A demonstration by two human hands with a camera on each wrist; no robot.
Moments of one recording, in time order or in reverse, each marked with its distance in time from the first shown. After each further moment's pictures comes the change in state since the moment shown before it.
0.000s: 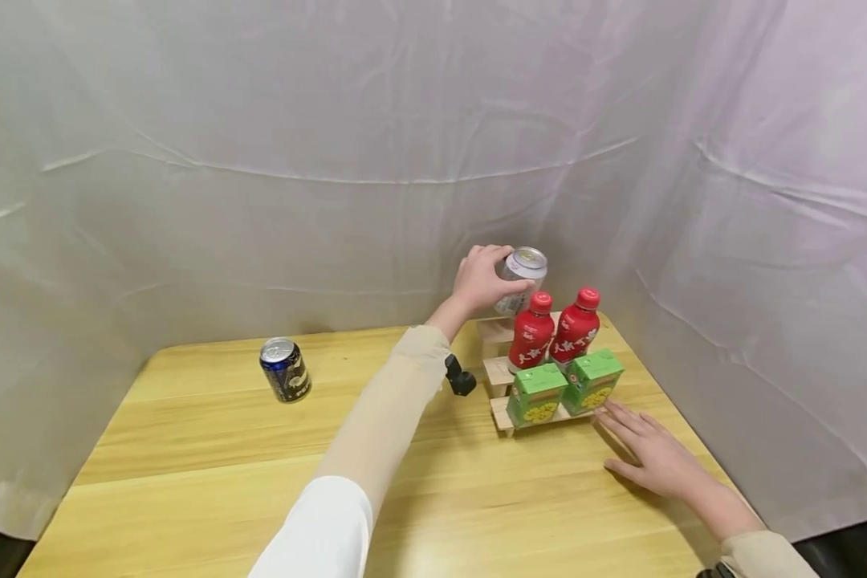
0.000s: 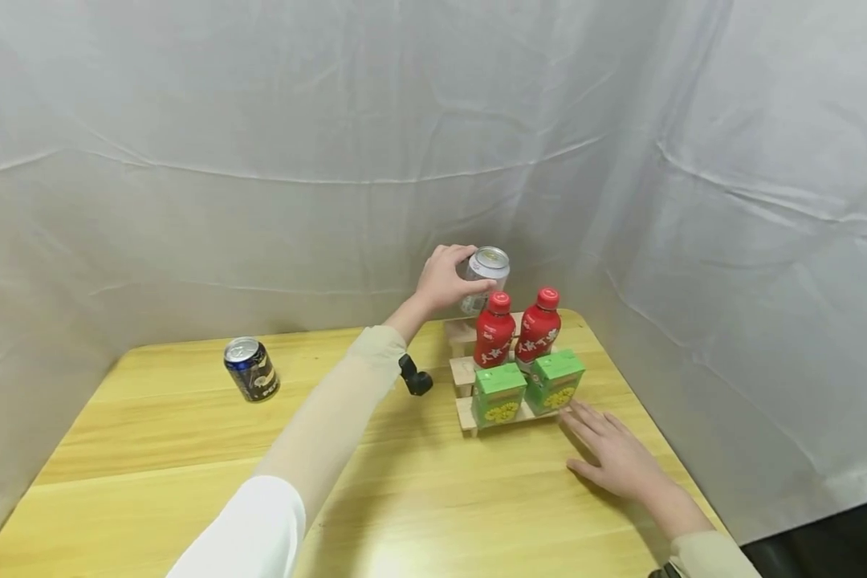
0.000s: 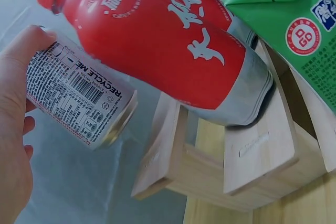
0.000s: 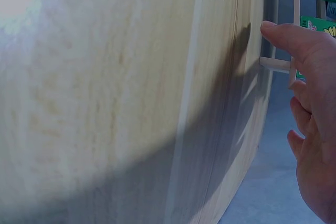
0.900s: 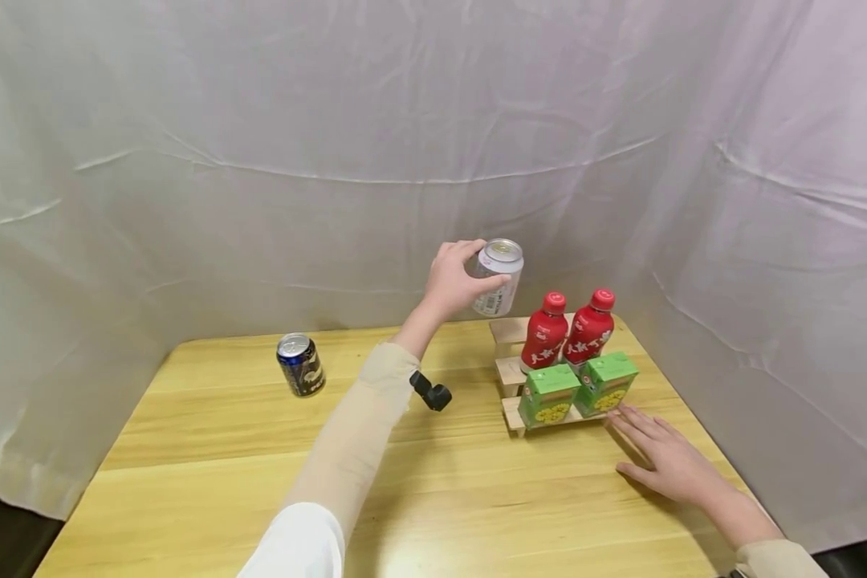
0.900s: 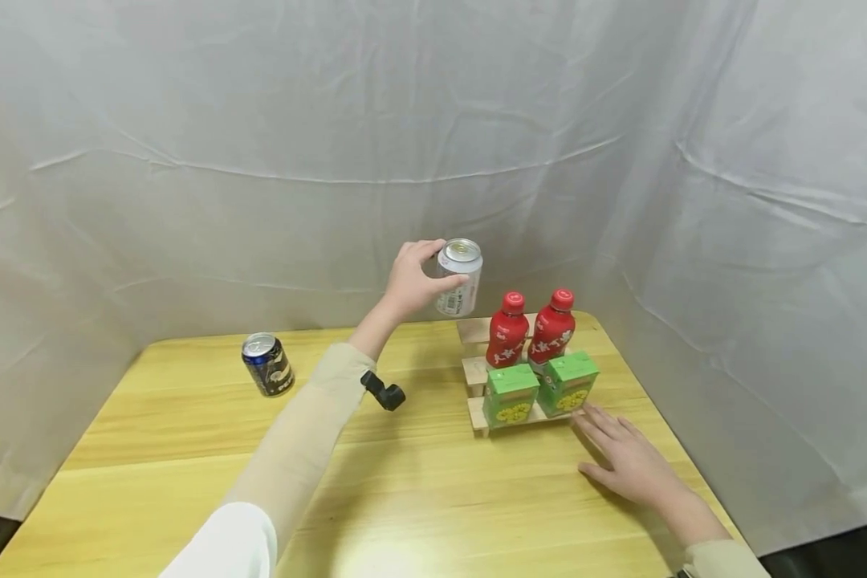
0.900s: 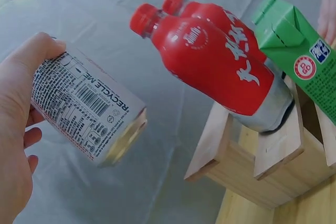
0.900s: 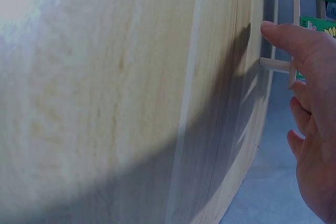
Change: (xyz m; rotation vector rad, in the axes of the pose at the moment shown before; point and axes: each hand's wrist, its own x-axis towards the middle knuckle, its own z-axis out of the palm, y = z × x) left_hand -0.037 -0.016 -0.059 -0.165 0.136 -0.071; right_hand 0.005 0.007 0.003 -0.003 0.009 -0.018
